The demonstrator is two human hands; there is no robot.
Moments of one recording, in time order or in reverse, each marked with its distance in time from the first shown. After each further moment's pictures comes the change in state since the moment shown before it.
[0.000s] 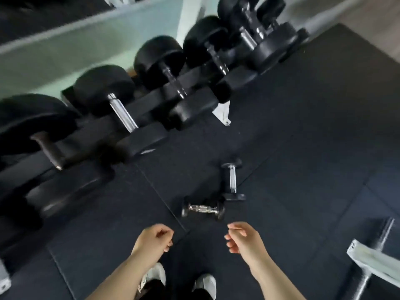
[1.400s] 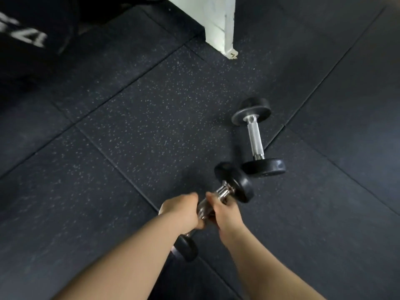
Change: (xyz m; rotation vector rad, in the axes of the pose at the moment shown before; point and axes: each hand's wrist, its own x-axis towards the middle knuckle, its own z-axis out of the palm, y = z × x) left_hand 0.327 -0.115 0.169 1.020 -0.201 0.162; right_hand 0.335 0.168 0.109 0.503 0.067 0.054
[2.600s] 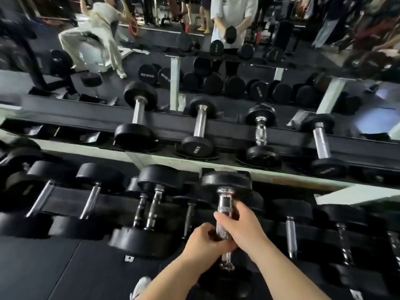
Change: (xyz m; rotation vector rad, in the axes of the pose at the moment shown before) left_hand -0.653 -0.228 -0.304 -1.585 0.868 -0.217; right_hand -0.657 -0.239 0.384 -1.179 -0.780 -0.728
